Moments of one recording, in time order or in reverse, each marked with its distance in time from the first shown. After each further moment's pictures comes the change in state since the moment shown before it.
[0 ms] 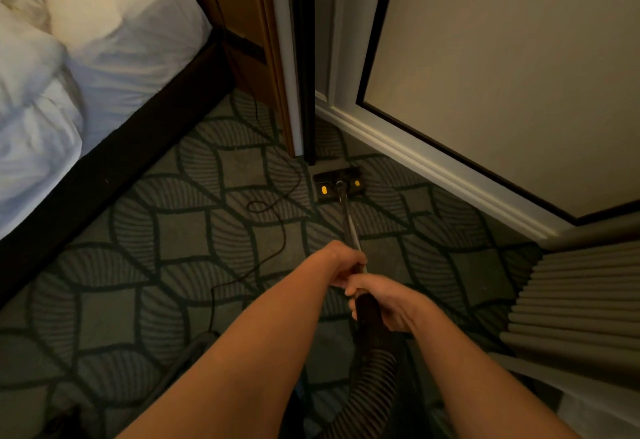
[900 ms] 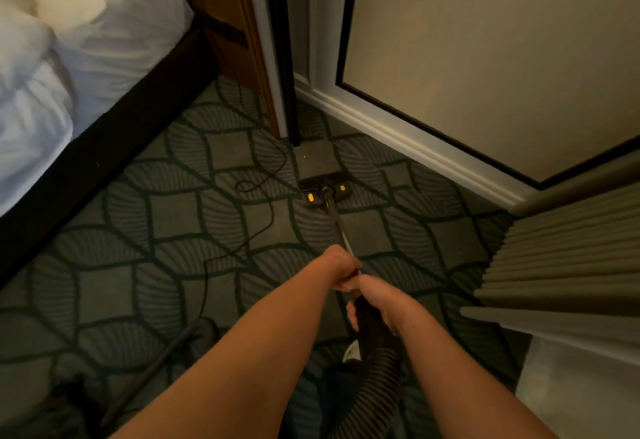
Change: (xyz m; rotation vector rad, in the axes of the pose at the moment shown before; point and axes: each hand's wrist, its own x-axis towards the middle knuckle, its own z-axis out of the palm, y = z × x) left_hand -0.065 -0.063 0.089 0.133 0.039 0.026; right_hand -0.064 0.103 -0.010 -0.138 0.110 0.049
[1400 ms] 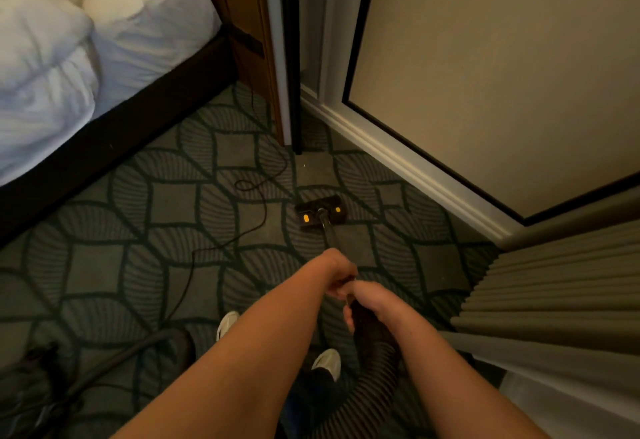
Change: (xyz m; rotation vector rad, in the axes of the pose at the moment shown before) left_hand -0.048 0.032 0.050 -0.039 -0.048 -0.061; right_hand -0.028 0.024 -0.058 -0.096 0.078 -0.033
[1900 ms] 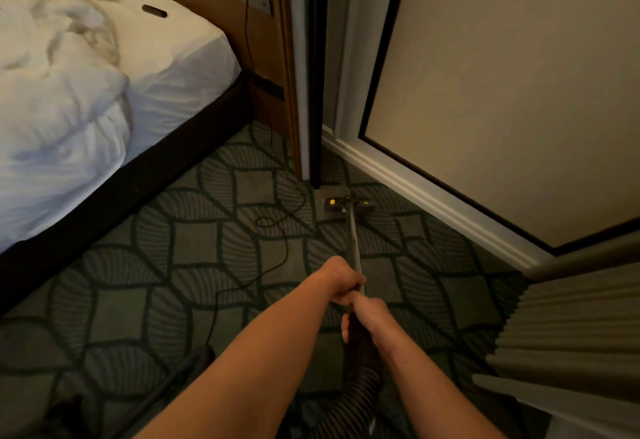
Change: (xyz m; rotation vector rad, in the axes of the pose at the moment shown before) left_hand 0.019 0.001 -0.108 0.129 0.143 0.199; right_hand -0.002 -0.078 0.082 0.284 0.141 -0.129
